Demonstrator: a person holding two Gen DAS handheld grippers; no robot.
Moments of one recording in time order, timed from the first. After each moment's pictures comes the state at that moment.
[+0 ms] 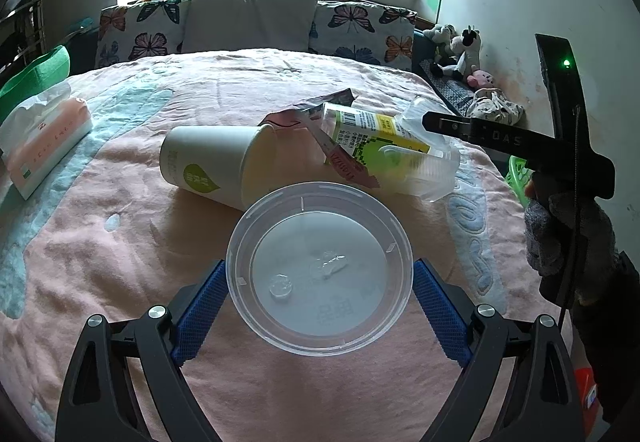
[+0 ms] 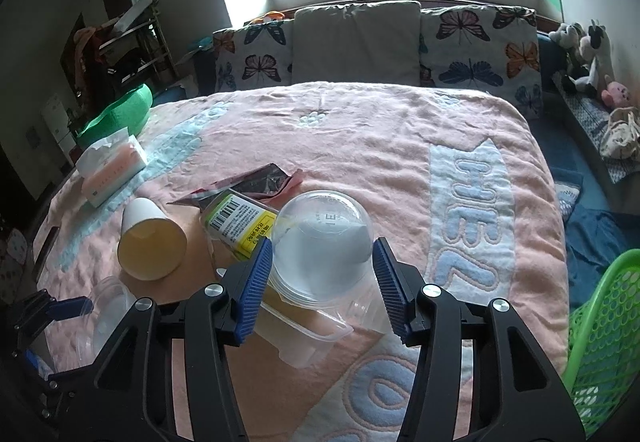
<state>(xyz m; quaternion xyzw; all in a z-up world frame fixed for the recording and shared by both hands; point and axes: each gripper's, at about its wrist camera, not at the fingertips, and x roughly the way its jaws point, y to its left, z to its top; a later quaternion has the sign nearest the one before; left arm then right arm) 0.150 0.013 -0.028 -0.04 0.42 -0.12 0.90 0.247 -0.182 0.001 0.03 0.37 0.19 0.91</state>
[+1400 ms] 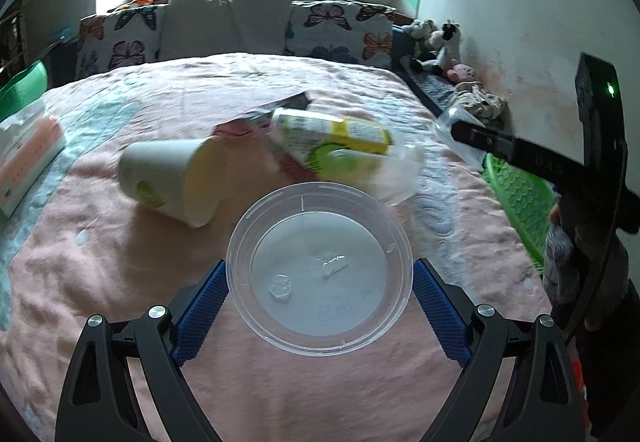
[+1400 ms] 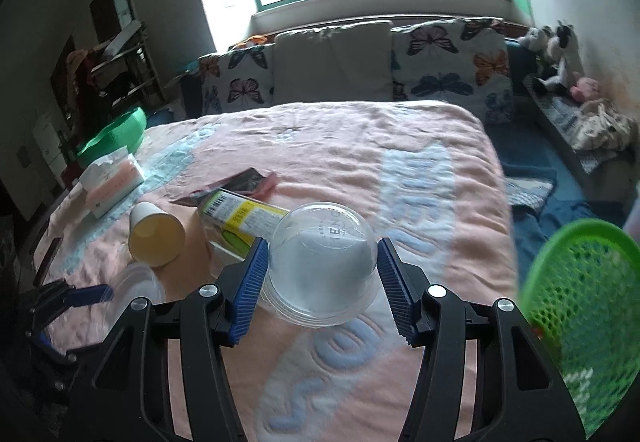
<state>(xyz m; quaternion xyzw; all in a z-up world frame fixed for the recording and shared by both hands) 0.155 -0.025 -0.018 -0.03 0.41 -0.16 0.90 0.191 -0.235 0.021 0.05 0.34 0.15 0.93</state>
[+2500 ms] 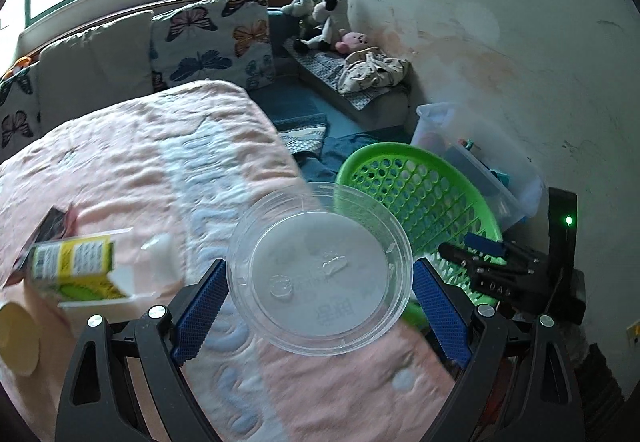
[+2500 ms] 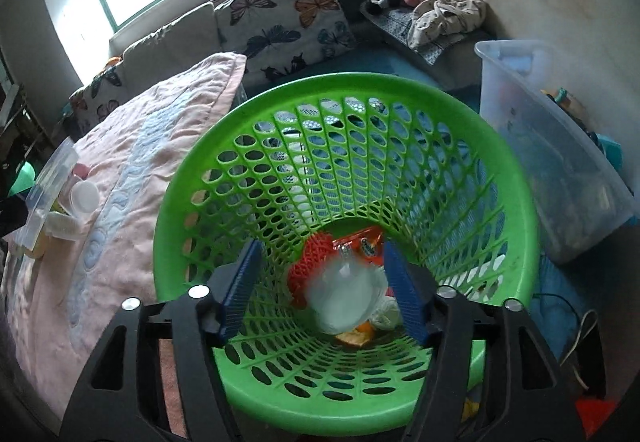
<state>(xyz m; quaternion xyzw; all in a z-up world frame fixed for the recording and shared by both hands) 0.207 -0.242 0.013 0.04 0.41 -0.31 0.86 0.110 -0.457 -0.051 0.14 0.41 -0.05 0.90</state>
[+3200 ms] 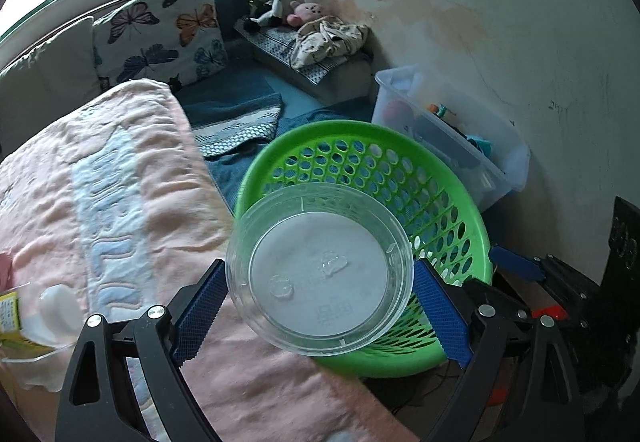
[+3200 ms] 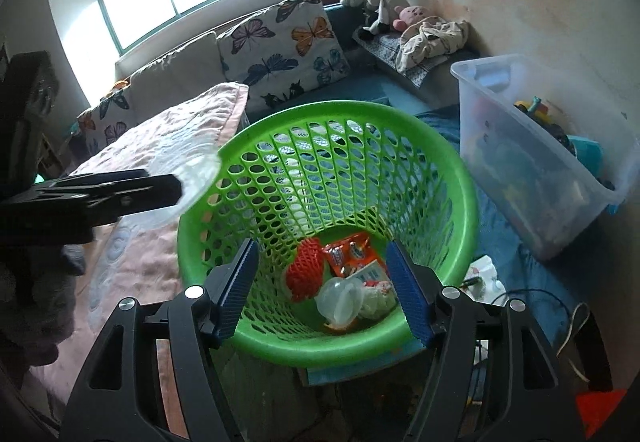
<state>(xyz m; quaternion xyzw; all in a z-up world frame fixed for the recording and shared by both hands) 0.215 -0.342 -0.016 0.09 0.44 -0.36 0.82 0.056 -0.466 -0.024 0.15 0.36 -0.06 0.92</state>
